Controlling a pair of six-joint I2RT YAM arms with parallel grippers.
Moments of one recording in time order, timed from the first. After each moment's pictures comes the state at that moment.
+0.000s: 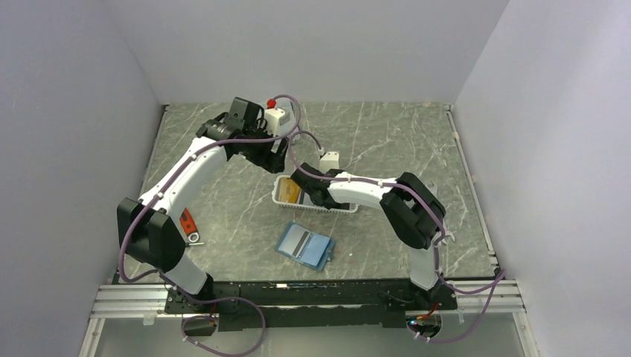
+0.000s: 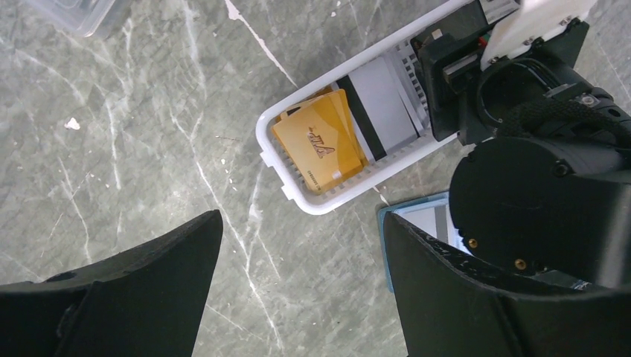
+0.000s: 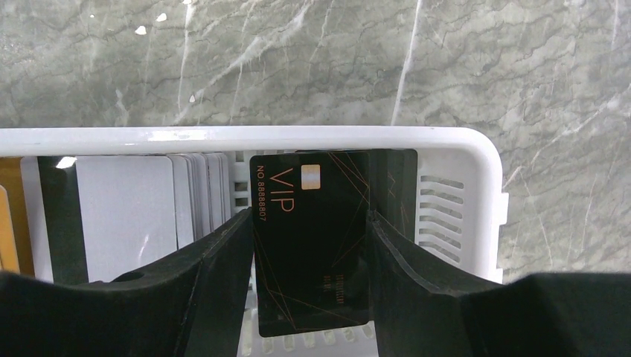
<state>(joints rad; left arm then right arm) -0.42 1.58 1.49 -0.82 0.25 0.11 0.86 1.95 1.27 -0.56 0.70 0.83</state>
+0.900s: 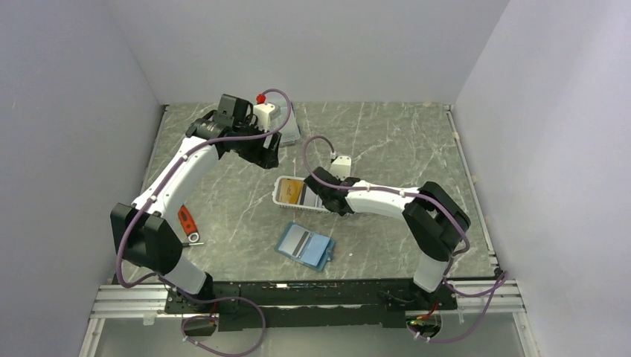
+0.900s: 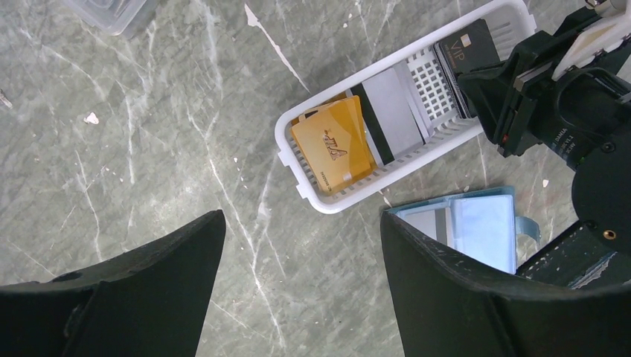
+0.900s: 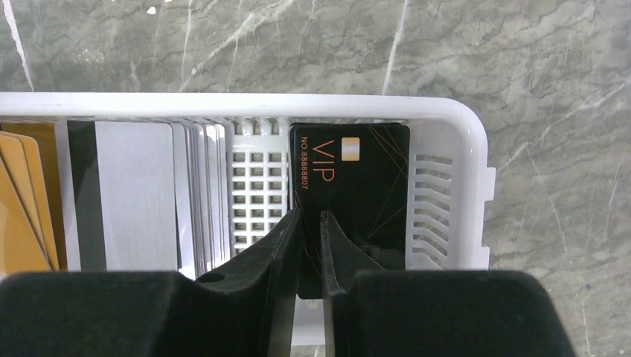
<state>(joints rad) -0.35 1.55 1.49 -0.82 0.30 0.11 0.85 1.77 1.07 -0.40 0.63 0.84</state>
